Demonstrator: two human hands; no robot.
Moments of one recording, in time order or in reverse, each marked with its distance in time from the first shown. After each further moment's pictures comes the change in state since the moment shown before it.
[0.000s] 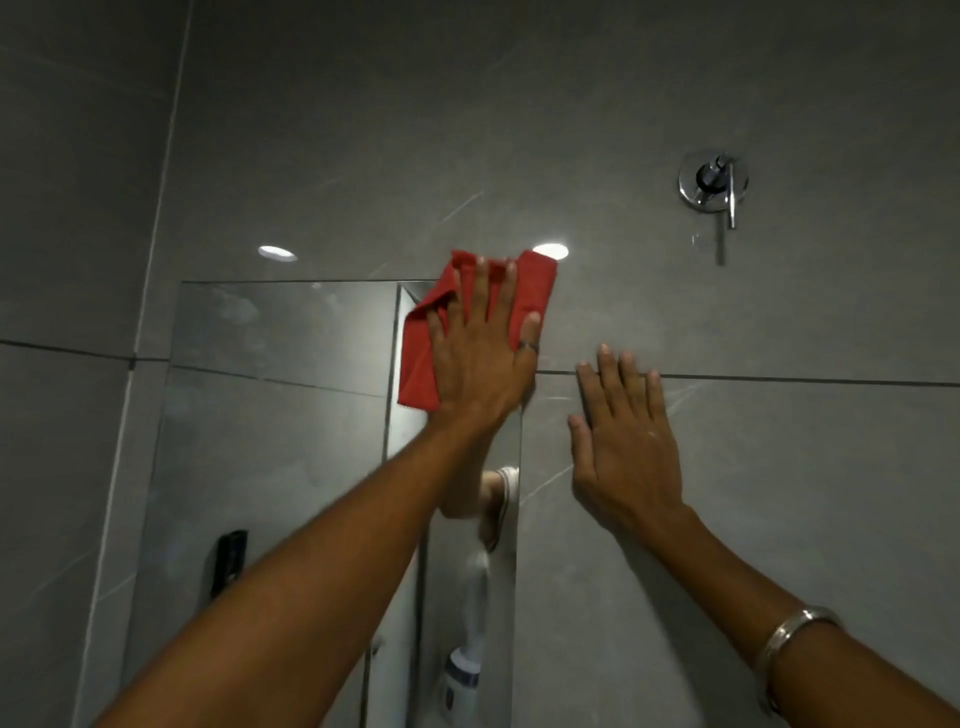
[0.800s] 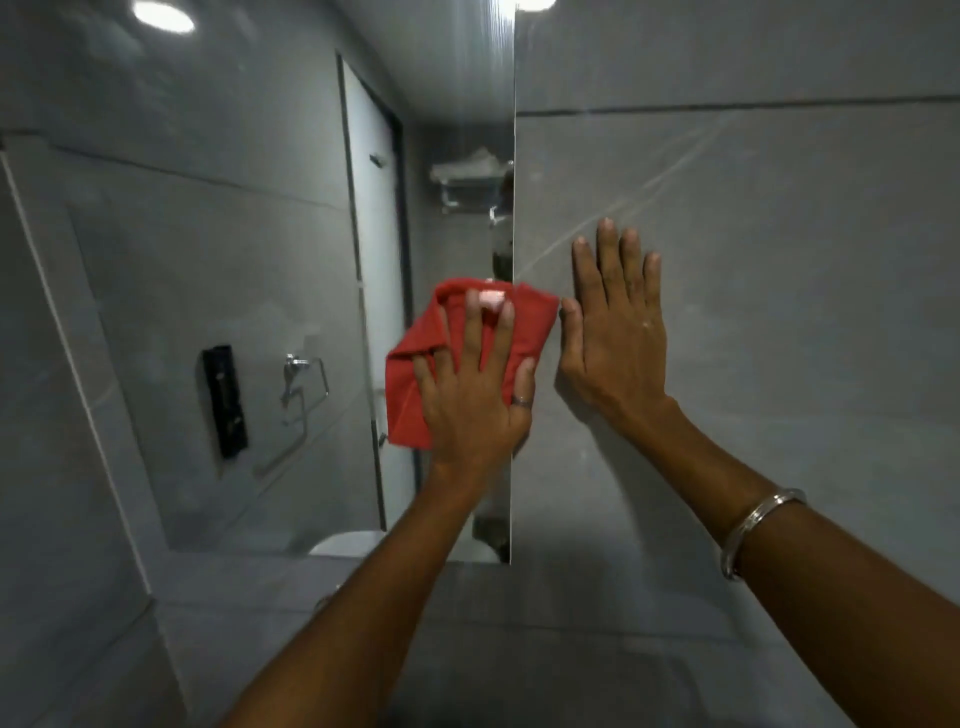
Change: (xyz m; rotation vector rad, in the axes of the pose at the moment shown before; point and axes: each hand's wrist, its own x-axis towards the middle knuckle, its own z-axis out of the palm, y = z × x) left_hand -0.262 -0.031 0.088 0.044 -0.002 -0.023; right_hand -0.113 -0.029 0.015 0.028 -0.051 0.056
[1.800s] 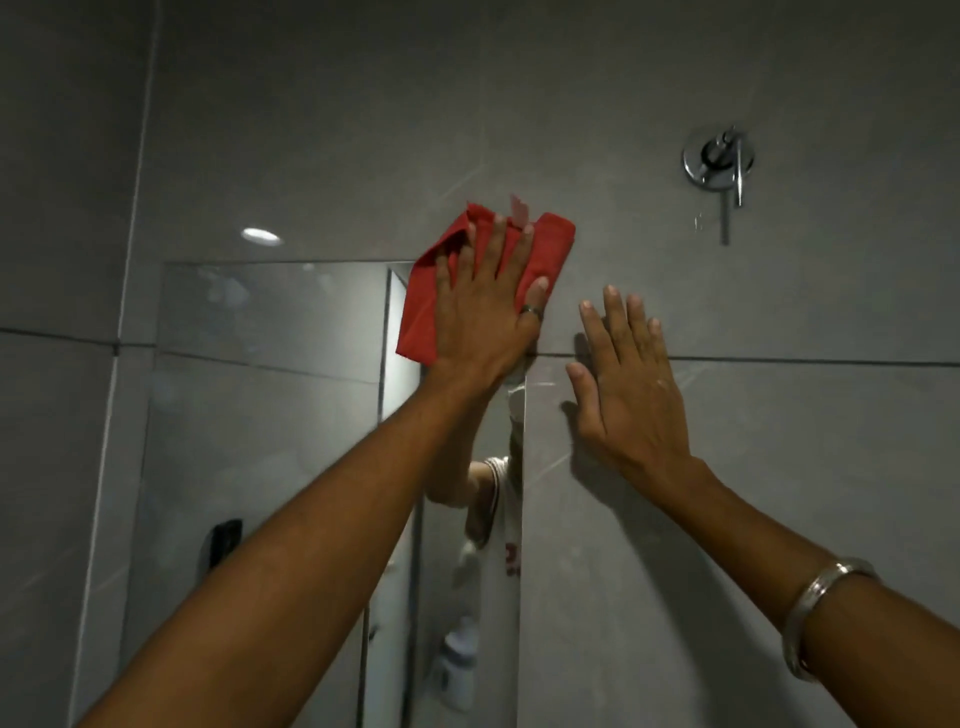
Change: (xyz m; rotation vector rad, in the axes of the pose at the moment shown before) left_hand 0.290 0.030 -0.099 0.027 -0.036 0.130; right_hand 0.140 0.011 -0.052 0.083 0.057 -0.086
